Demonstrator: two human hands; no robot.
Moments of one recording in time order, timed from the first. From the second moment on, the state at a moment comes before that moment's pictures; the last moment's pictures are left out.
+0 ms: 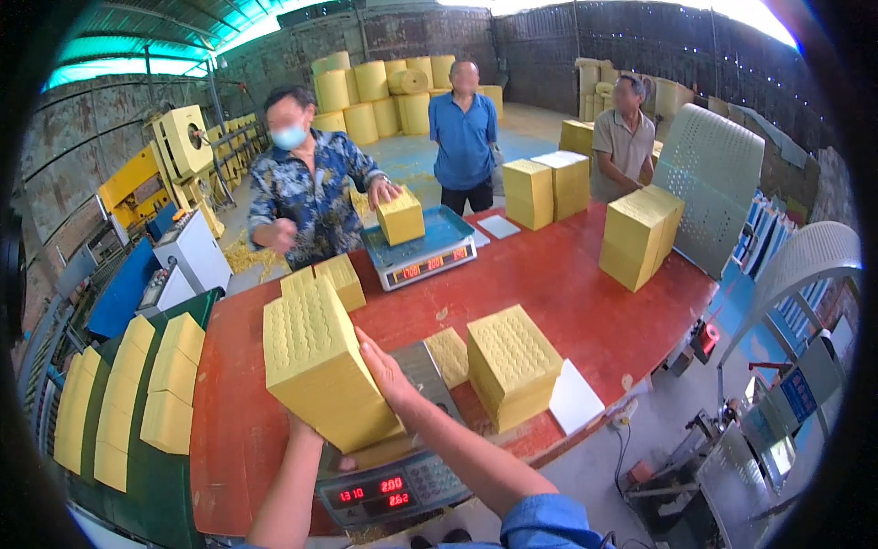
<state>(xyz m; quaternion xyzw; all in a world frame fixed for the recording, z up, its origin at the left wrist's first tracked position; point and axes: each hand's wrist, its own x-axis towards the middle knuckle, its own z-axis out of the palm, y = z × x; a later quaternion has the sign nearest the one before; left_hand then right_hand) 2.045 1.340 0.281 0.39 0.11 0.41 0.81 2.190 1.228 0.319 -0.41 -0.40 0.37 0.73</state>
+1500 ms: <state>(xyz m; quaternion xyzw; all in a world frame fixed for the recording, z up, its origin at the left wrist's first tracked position) 1.897 1.258 0.303 0.41 0.26 0.53 0.69 2.071 1.048 0.322 -0.58 -0.34 0.21 0.71</state>
